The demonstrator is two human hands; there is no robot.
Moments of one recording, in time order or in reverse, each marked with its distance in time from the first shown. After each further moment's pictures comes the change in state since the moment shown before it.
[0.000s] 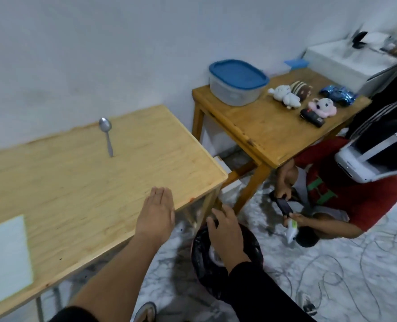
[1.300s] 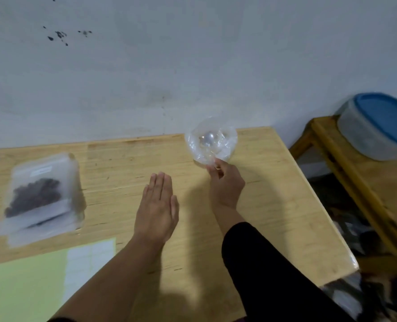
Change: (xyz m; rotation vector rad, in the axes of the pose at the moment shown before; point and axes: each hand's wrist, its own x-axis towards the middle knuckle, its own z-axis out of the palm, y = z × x) left_hand 0.068 -0.246 -0.041 -0.132 0.370 -0.252; right_hand 0.167 -0.305 0.138 0.401 0.275 -0.287
